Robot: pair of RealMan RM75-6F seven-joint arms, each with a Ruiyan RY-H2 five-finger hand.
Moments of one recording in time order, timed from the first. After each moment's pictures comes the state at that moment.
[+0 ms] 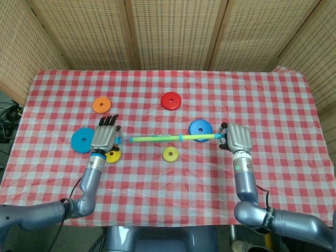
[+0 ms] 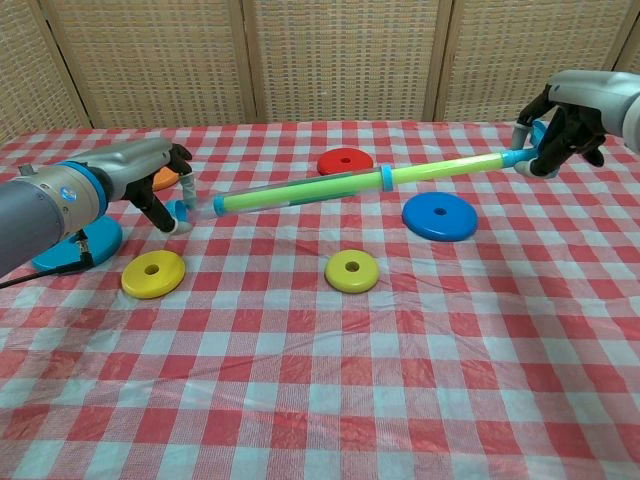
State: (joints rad) left arm -0.82 -1.69 -0.26 -1.38 0.70 1.09 0.59; right arm 0.77 -1.46 0.36 -1.73 -0.49 1.29 -0.62
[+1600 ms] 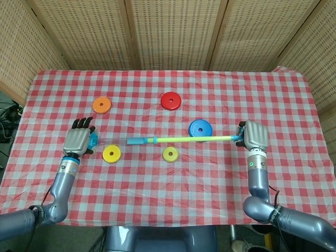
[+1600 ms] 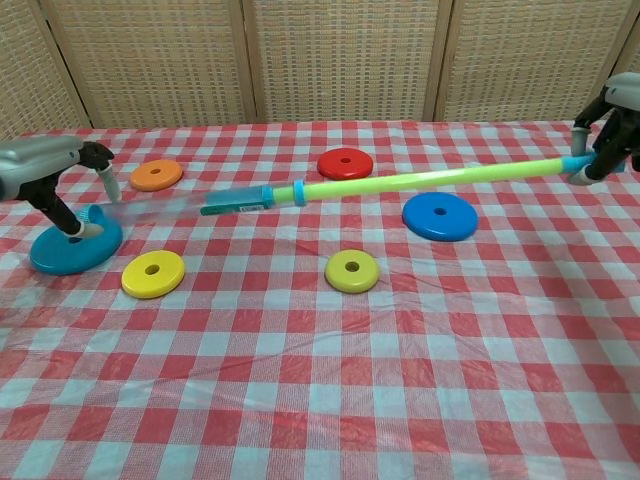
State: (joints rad) left arm -0.69 -1.48 -0.18 -1.48 0.78 1.07 0.53; right arm 0.71 -1.46 0.34 -1.58 -0.54 1.26 -0.57
